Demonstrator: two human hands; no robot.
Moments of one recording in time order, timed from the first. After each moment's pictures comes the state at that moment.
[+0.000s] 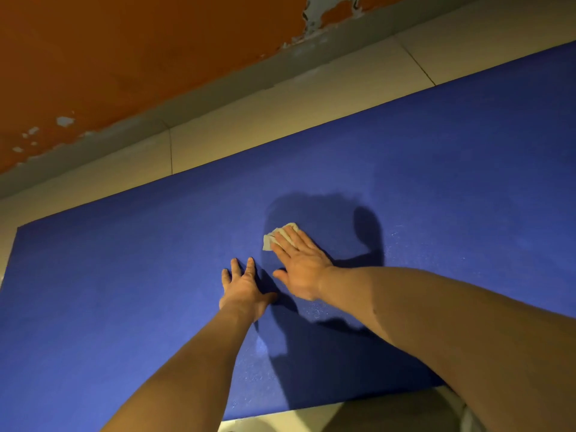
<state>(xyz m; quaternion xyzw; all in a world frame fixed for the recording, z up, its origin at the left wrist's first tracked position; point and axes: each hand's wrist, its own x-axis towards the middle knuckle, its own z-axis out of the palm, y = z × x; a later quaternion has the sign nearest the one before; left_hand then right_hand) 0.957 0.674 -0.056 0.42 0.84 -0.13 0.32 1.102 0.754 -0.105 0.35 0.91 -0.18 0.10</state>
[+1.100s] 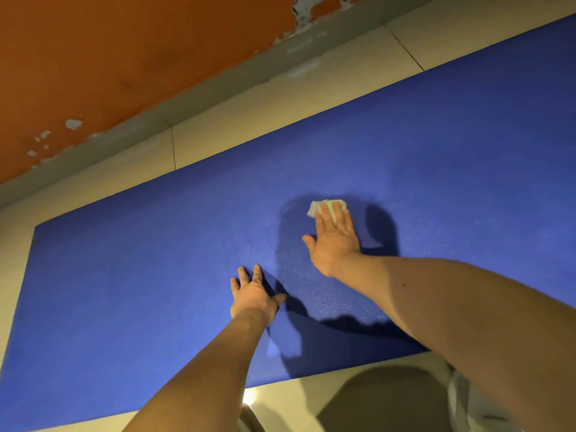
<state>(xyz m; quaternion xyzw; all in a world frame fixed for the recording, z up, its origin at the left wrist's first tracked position) 0.990 0.628 -0.054 0.41 0.85 -0.14 0.31 1.156 0.749 -0.100 0.55 0.81 -0.20 0.05</state>
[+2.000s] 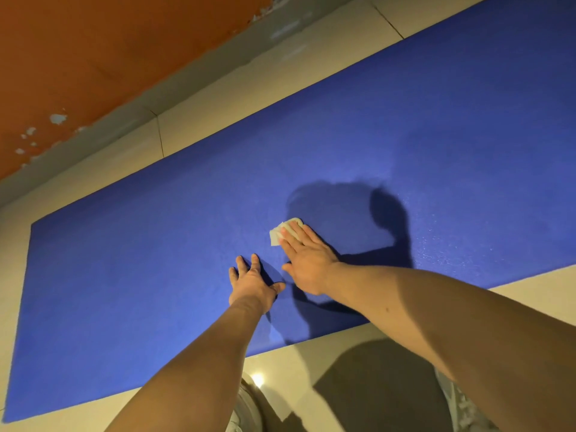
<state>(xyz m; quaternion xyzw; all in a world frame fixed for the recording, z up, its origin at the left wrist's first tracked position) 1.005 0.602 -0.061 0.41 0.84 -0.16 0.31 1.156 0.667 -0.101 0.38 0.90 -0.21 0.10</state>
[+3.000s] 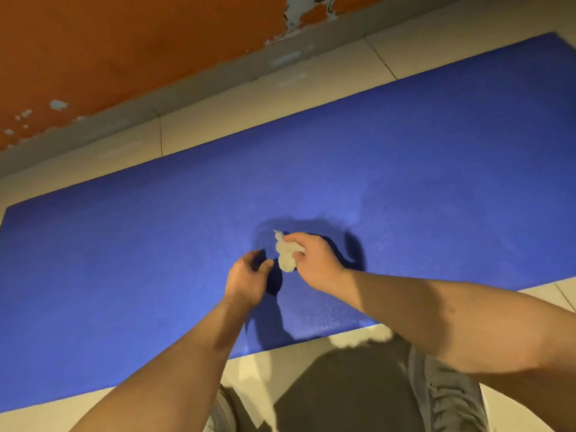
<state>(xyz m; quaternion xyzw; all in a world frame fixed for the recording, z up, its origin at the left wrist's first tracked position) 1.022 0.604 -0.040 0.39 0.82 0.20 0.36 1.185 0.660 -0.047 0.51 0.63 -0.55 -0.21</state>
